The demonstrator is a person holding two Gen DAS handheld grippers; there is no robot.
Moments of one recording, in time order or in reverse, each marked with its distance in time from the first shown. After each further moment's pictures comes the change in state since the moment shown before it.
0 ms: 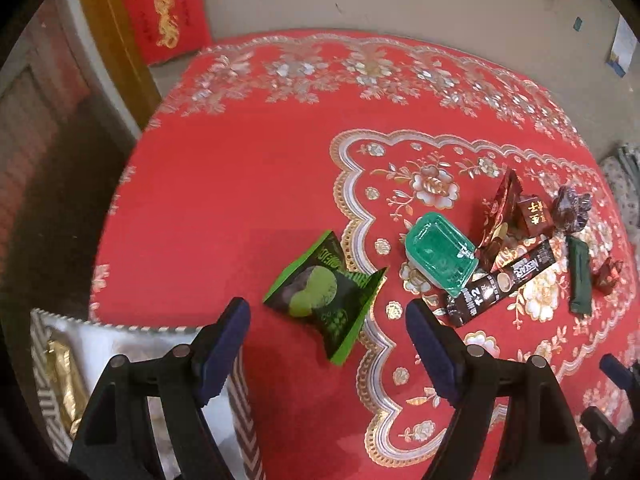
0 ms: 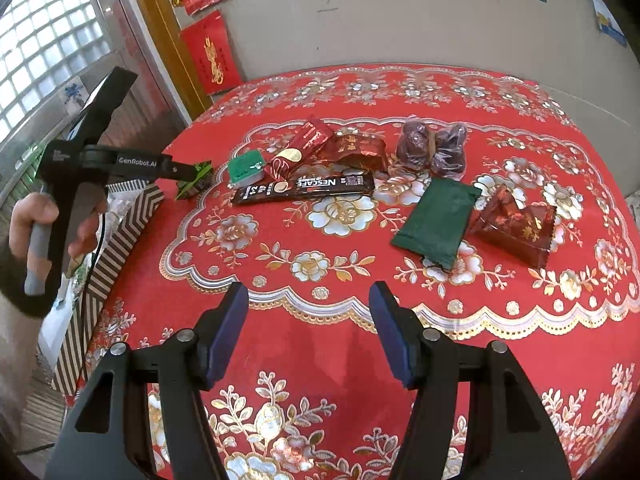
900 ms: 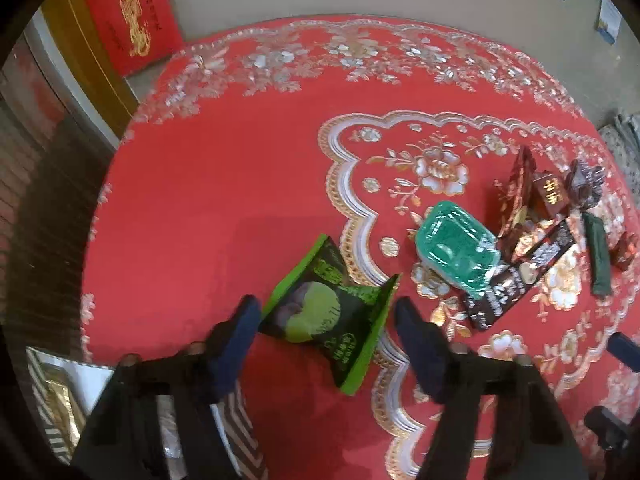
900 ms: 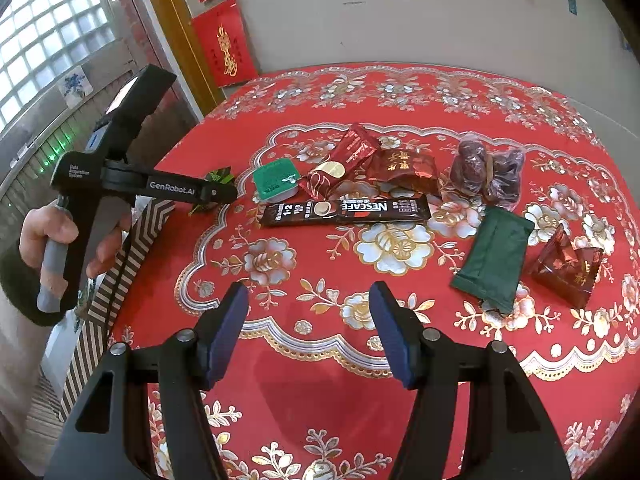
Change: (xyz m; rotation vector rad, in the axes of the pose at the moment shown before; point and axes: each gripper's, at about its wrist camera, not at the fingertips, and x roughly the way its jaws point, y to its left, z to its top) left arm 0.023 -0.009 0.004 0.107 0.014 0.042; right arm 0.030 0.034 0.025 -0.007 0.024 0.029
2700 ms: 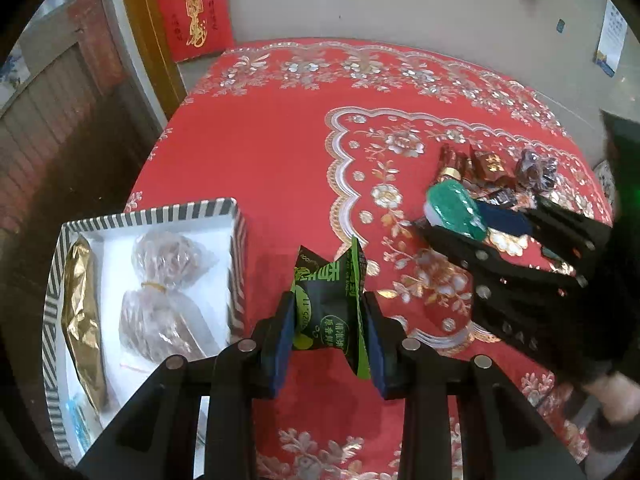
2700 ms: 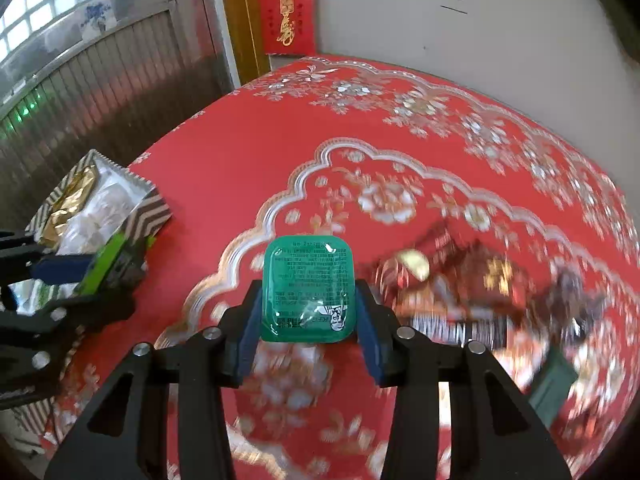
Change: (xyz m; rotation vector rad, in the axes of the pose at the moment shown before) left arm -0.079 -0.021 -0.085 -0.146 -0.084 0.019; right arm 0.074 0.047 0.055 -0.257 0.061 -0.004
